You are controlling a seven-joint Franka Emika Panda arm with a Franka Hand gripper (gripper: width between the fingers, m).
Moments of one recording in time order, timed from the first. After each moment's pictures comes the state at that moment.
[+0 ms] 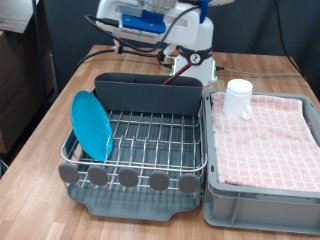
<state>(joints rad) 0.30 -0.15 -0.43 -2.27 -0.38 2.17 0.54</state>
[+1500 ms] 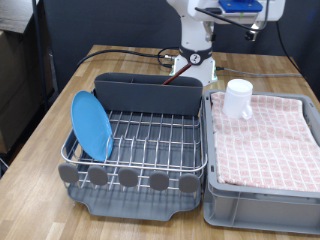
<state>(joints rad) 0.42 -0.28 -0.22 -2.30 -0.17 2.04 0.65</state>
